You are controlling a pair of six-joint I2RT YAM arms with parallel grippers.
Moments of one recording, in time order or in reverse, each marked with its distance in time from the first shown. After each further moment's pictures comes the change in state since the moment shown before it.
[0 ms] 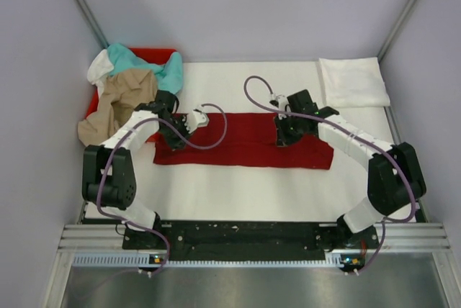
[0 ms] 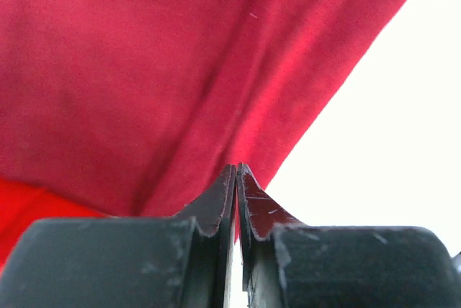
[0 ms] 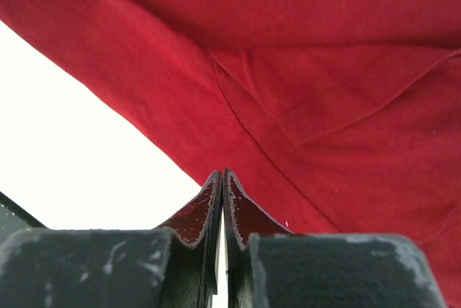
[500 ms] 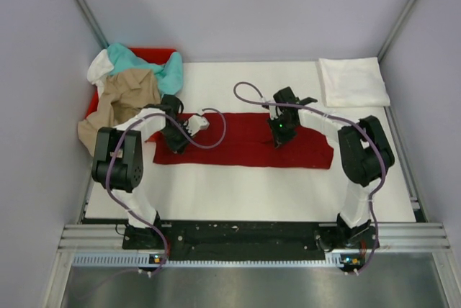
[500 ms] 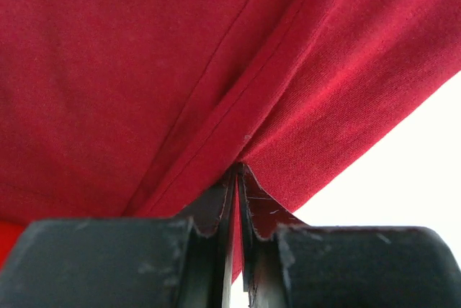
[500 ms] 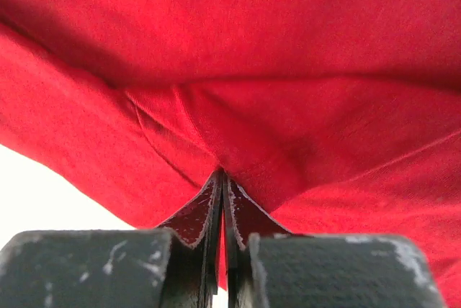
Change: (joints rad) left arm -0.013 0.174 -0.033 0.042 -0.094 -0.047; right arm 0.016 0.303 0.150 -0.108 0.072 -0.014
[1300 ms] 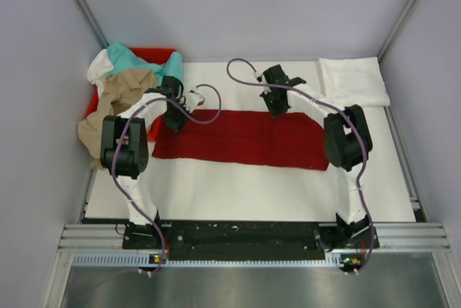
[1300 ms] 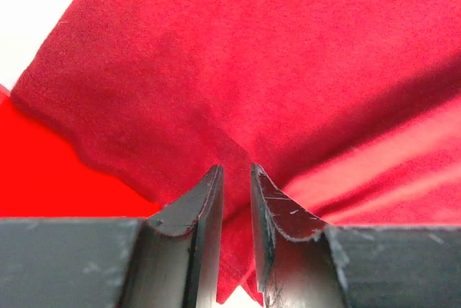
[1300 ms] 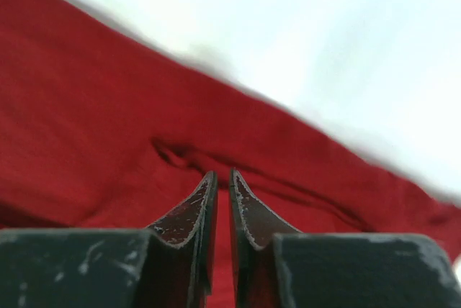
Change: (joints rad) left arm 0.025 0.131 0.251 0.058 -0.130 -0.160; right arm -0.003 0.291 0.494 -0.037 0.259 -0.054
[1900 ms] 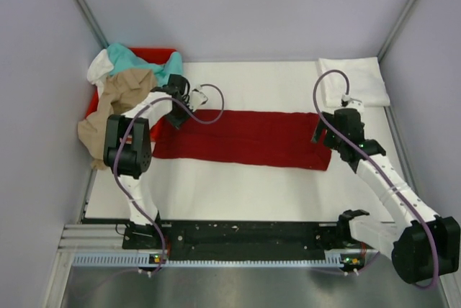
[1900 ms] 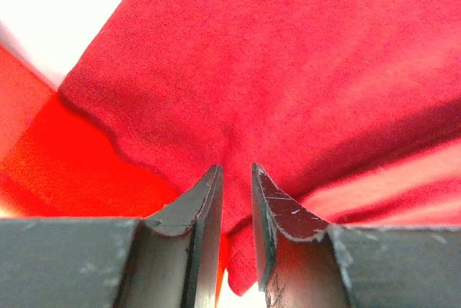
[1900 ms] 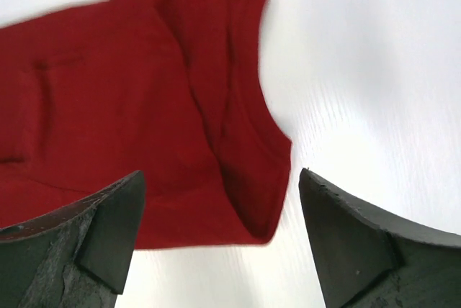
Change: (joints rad) left arm -0.047 0.066 0.047 0.035 -0.181 -0.014; right arm -0.220 -1.094 -0.964 0.280 0.201 0.406
